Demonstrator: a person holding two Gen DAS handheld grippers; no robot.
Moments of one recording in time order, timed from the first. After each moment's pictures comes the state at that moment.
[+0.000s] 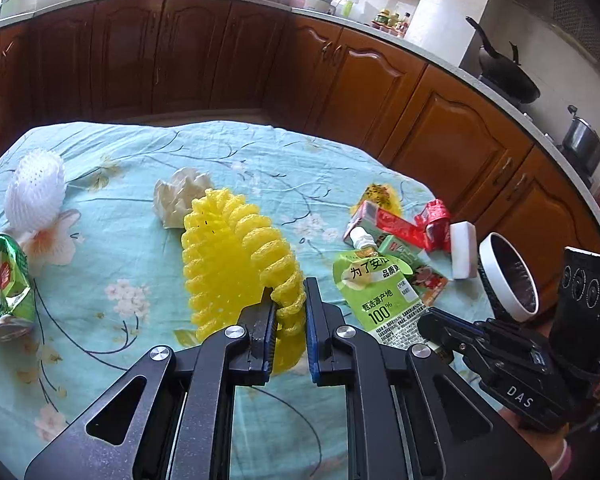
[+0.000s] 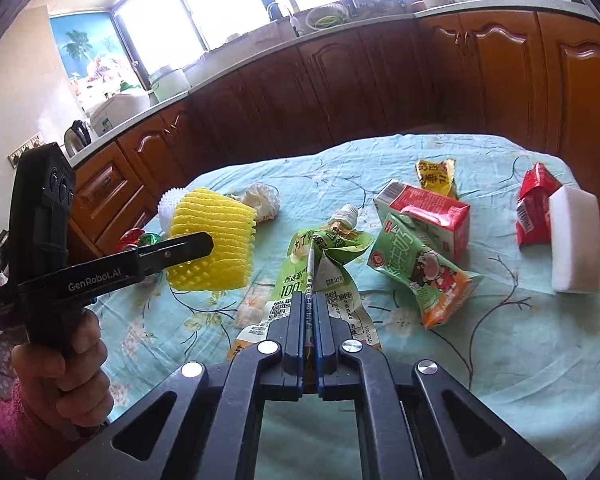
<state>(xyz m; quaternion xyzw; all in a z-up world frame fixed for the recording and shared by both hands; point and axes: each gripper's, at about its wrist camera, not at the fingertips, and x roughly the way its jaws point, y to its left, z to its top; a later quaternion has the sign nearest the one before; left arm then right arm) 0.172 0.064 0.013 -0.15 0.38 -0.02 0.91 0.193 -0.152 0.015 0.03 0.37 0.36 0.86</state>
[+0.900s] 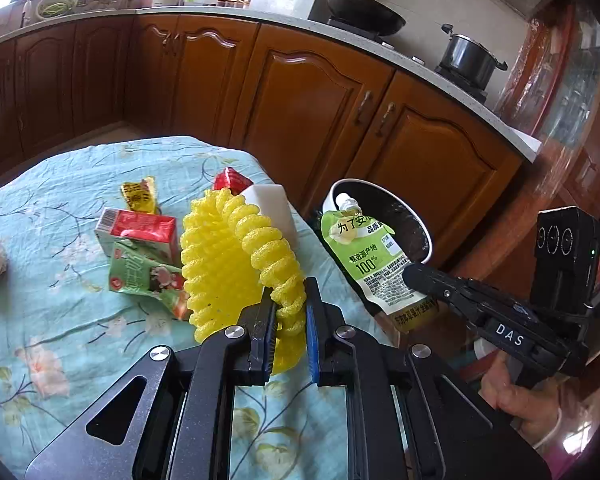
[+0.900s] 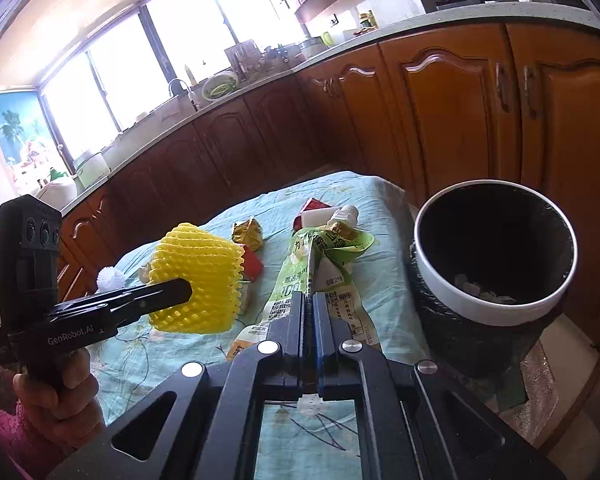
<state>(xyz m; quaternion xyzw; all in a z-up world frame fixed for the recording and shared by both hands) 0.188 -0.121 0.043 -0.07 0.38 -0.23 0.89 0.165 -0.343 0.044 0.12 0.32 0.19 0.92</state>
